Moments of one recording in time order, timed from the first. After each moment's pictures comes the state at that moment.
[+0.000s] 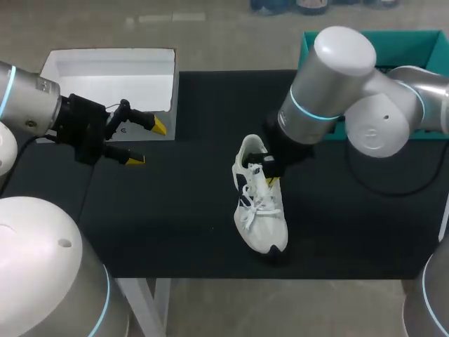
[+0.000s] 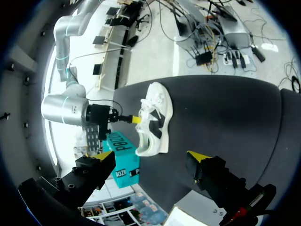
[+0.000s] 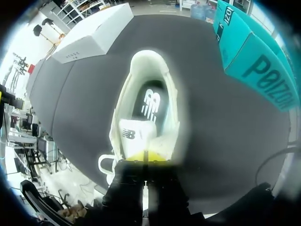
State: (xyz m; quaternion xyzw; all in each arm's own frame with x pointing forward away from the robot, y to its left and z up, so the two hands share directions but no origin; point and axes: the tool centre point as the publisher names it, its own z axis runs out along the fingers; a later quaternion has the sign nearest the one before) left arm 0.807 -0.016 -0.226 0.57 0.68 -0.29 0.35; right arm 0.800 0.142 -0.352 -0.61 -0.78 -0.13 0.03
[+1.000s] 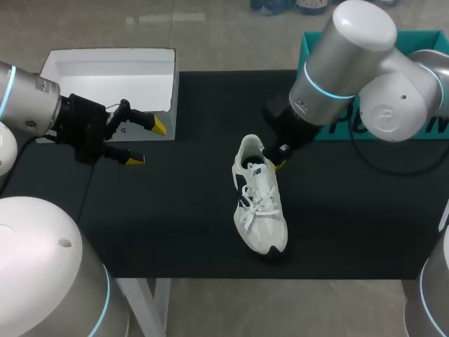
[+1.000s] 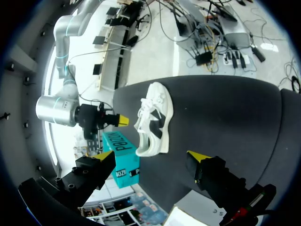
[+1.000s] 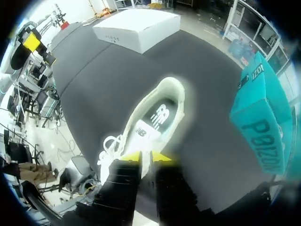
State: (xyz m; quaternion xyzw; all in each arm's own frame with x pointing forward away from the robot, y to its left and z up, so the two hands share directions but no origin) left arm 0.807 -0.016 -0.226 0.57 0.68 -0.29 0.35; right arm 0.808 0.127 -0.307 -0.41 -0.90 -0.15 0.00
